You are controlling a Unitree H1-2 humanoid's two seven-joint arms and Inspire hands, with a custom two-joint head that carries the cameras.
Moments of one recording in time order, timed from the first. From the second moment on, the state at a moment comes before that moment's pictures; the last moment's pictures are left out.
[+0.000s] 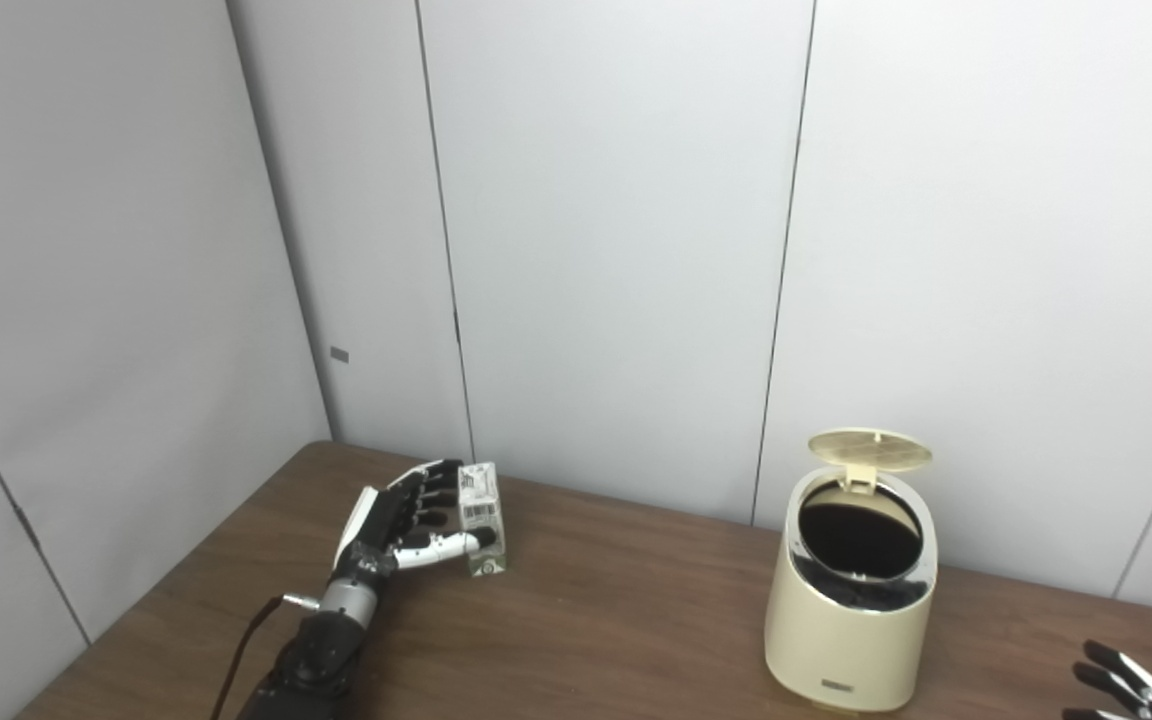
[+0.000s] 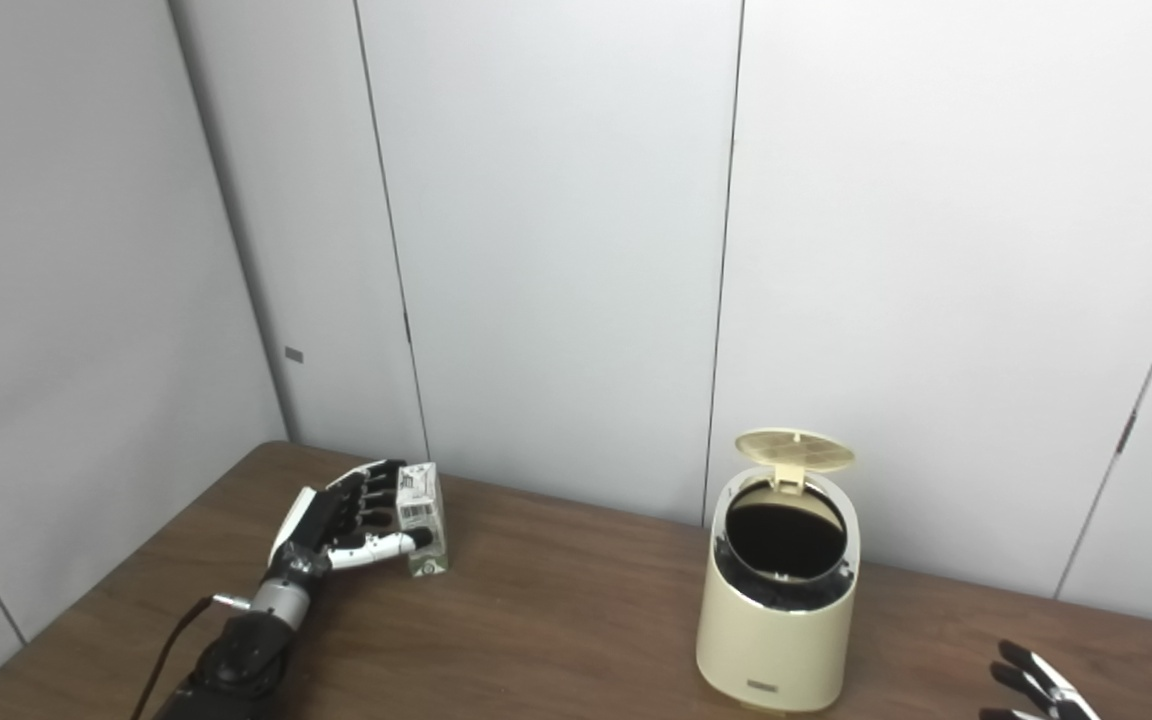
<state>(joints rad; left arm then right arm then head) -0.54 0.45 0.18 0.89 0.01 -0.42 0.00 -0.12 -0.28 -0.01 -0.11 -0.15 -0.01 0.13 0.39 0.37</state>
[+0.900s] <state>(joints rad) -0.57 0.38 0.18 0.91 0.02 -0.42 0.16 -0.11 -0.28 -0.02 -0.13 -0.16 0.02 0.13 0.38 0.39</state>
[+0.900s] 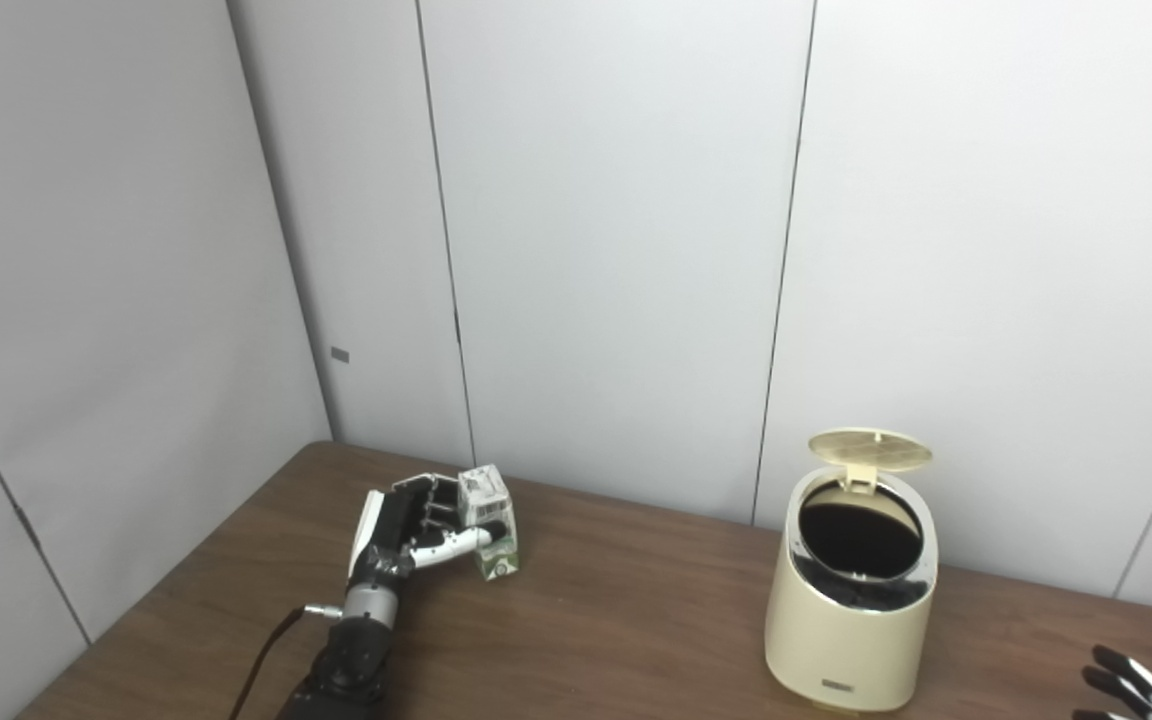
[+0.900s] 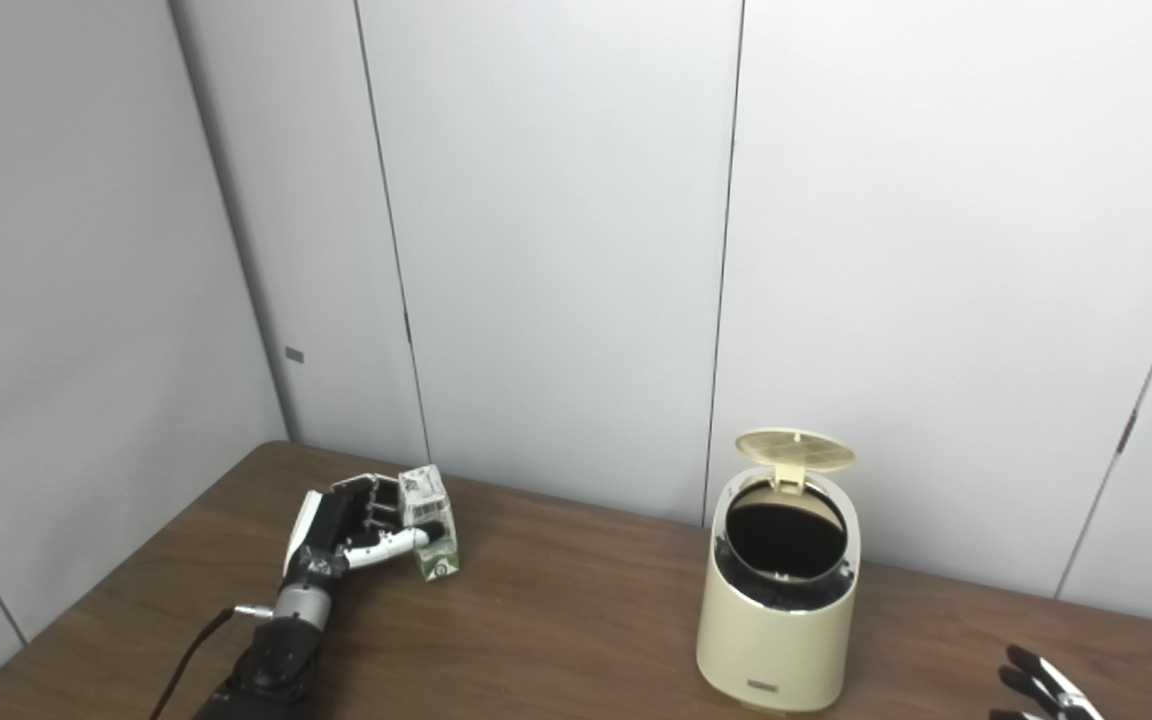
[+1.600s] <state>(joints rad) -0.50 0.31 0.16 0.63 0.06 -0.41 0.23 -0.10 -0.28 -0.02 -0.13 -0.17 0.03 0.12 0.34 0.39</state>
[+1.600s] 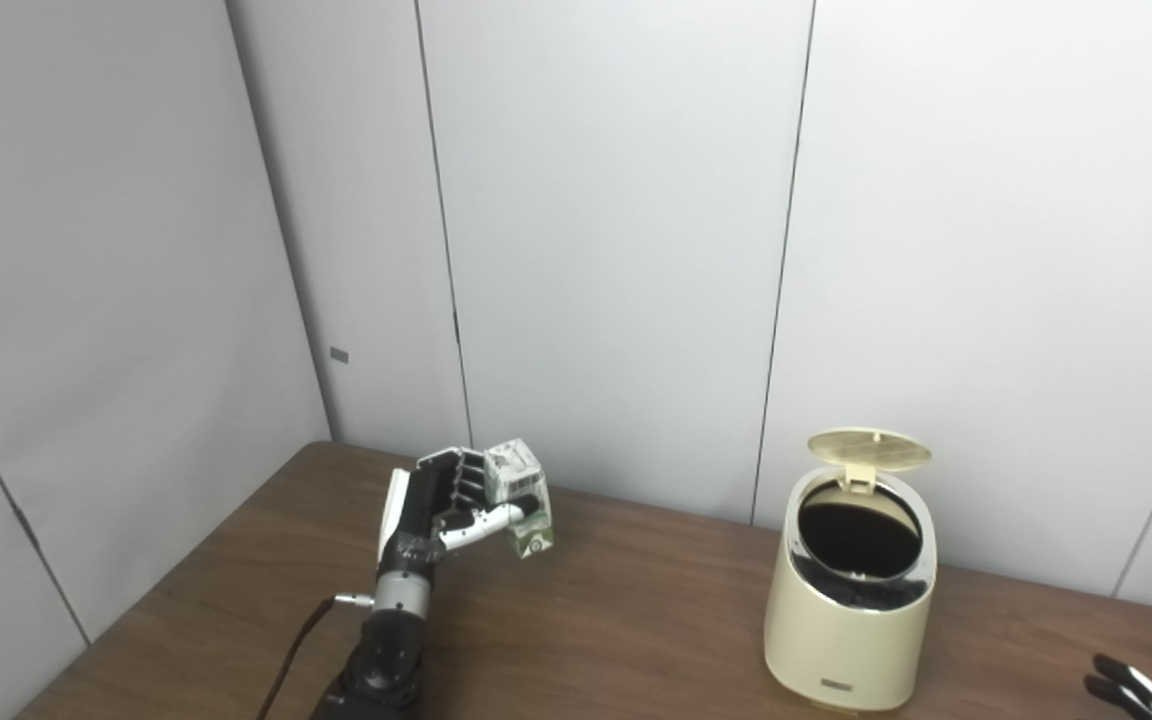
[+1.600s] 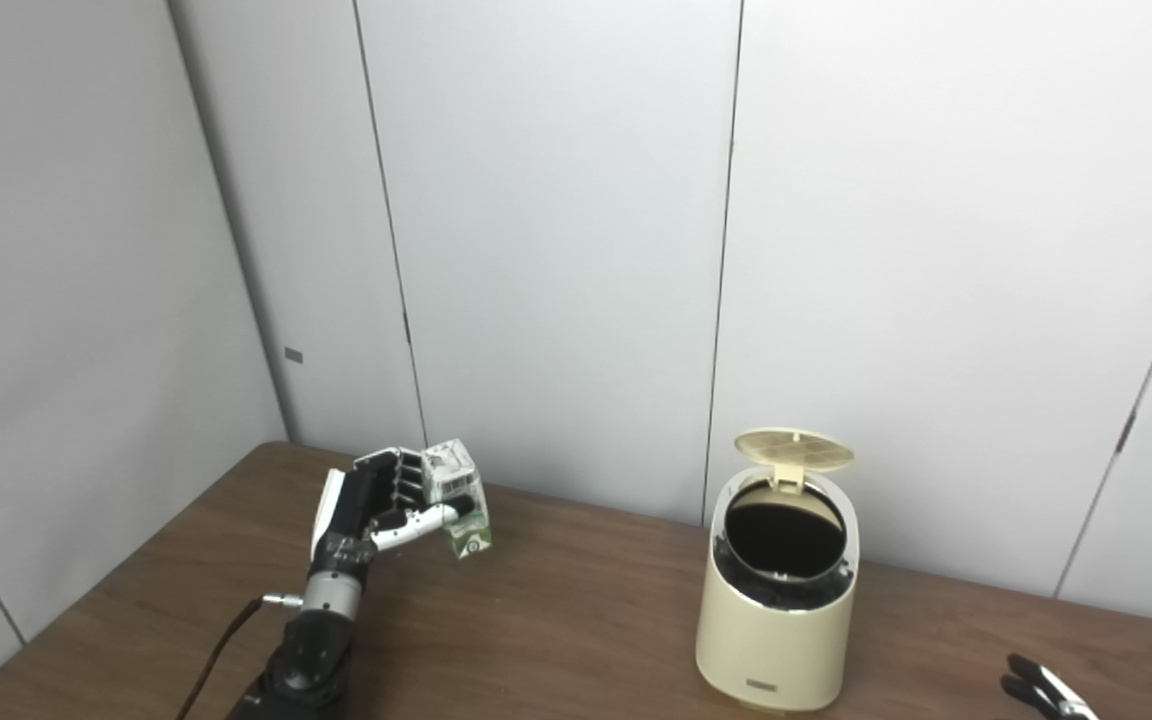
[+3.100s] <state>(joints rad) -0.47 0.02 0.01 0.00 0.18 -0.14 0.15 -0.13 -0.22 0.00 -0.16 -0.26 0.04 0.09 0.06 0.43</state>
